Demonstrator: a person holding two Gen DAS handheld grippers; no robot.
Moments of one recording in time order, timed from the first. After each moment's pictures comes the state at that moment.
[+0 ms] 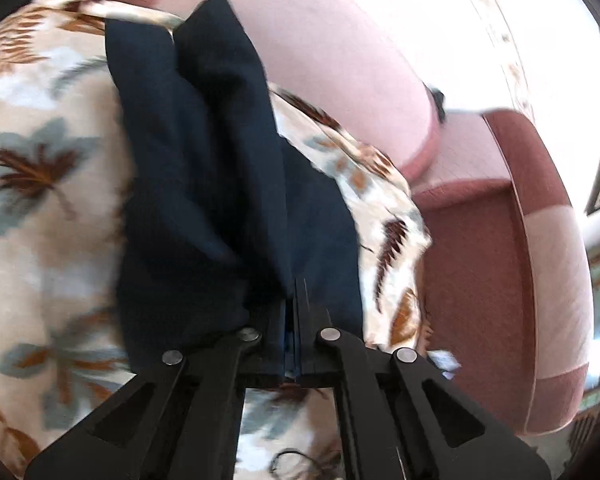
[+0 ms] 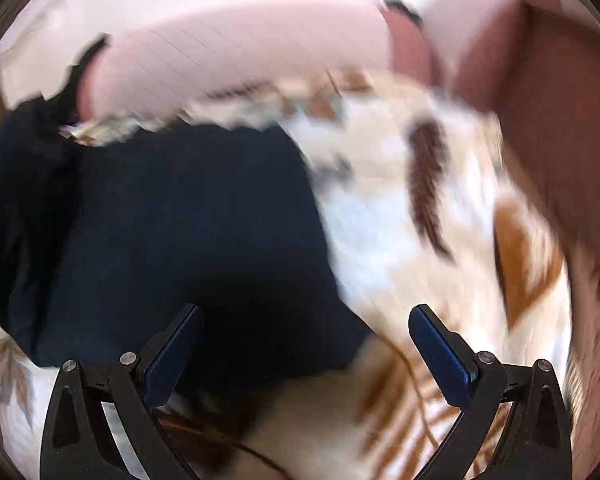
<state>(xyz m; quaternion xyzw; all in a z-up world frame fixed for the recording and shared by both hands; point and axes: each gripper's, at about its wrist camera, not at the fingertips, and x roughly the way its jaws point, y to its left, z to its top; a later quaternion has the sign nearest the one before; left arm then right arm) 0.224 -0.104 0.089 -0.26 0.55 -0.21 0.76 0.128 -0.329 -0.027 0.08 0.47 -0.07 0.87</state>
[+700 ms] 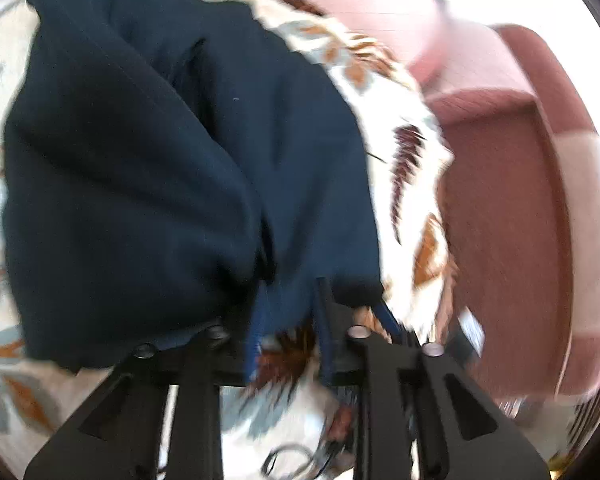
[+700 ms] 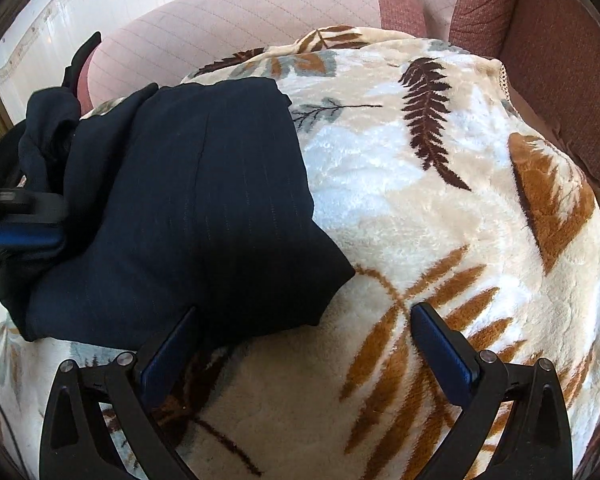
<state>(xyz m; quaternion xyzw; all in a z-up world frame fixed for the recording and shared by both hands) 0.201 -0.172 0.036 -0.19 0.62 -0.26 0.71 0.116 -0.334 -0.043 0.11 0.45 -0.04 0.88</state>
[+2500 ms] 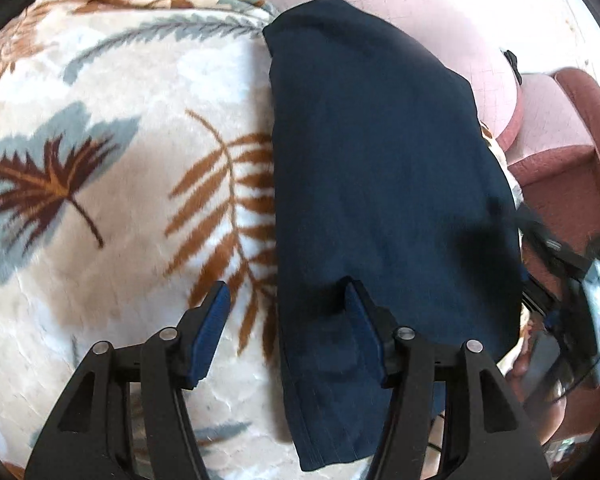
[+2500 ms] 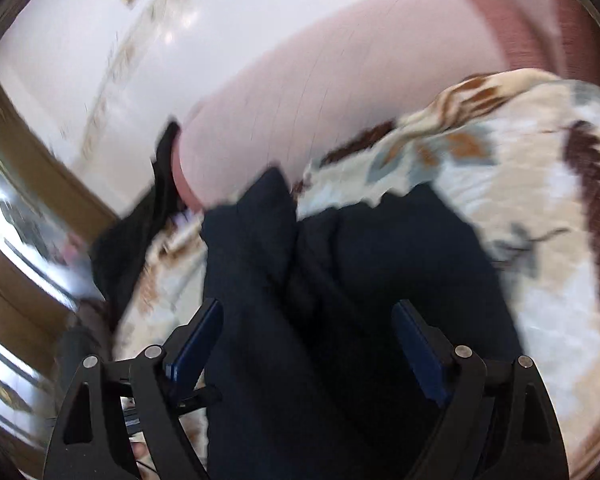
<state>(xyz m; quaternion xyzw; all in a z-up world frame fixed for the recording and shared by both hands) 0.252 -0.054 0.012 -0.15 0.58 -0.13 0.79 0.250 -0.259 0.034 0.24 0.41 0.13 0.87</state>
